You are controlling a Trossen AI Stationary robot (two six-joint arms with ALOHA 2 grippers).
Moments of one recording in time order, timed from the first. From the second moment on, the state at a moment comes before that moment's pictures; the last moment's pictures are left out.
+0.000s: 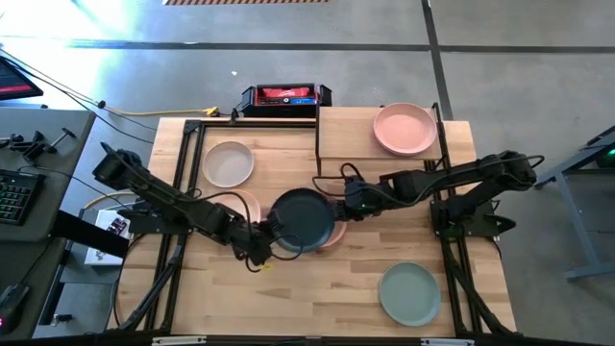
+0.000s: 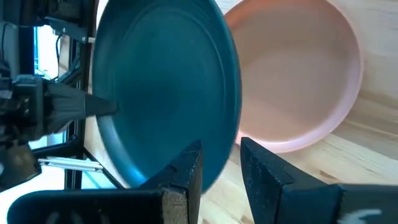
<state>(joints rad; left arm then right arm) -0.44 1.46 1.01 -0.58 -0.39 0.75 0.14 1.46 1.15 -0.56 0.06 1.42</state>
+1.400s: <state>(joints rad) -0.43 1.46 1.01 -0.46 -0.42 0.47 0.13 1.46 1.15 -0.58 0.09 1.39</state>
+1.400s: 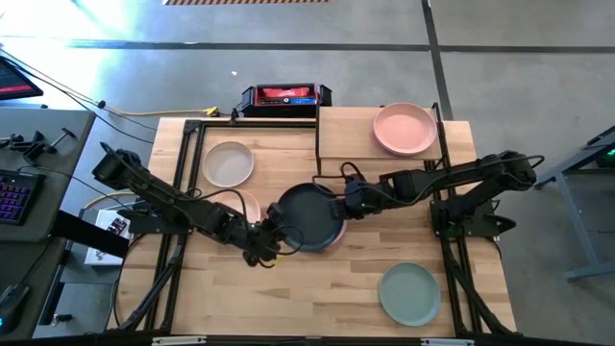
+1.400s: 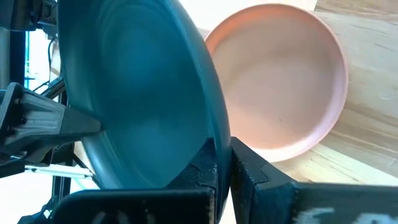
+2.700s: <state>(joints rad) -0.30 1.39 1.01 -0.27 -0.80 -0.02 -0.33 1.44 1.62 -1.31 -0.03 0.57</state>
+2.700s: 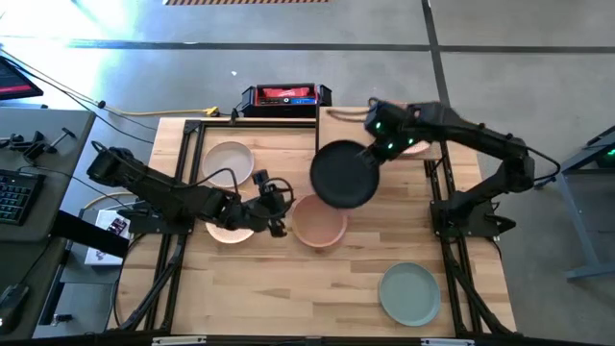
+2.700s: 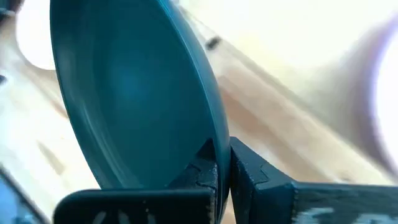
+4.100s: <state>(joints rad) 0.19 1.26 1.01 -0.32 -0.68 0.29 -1.09 1.23 1.65 -1.40 -0.19 0.44</state>
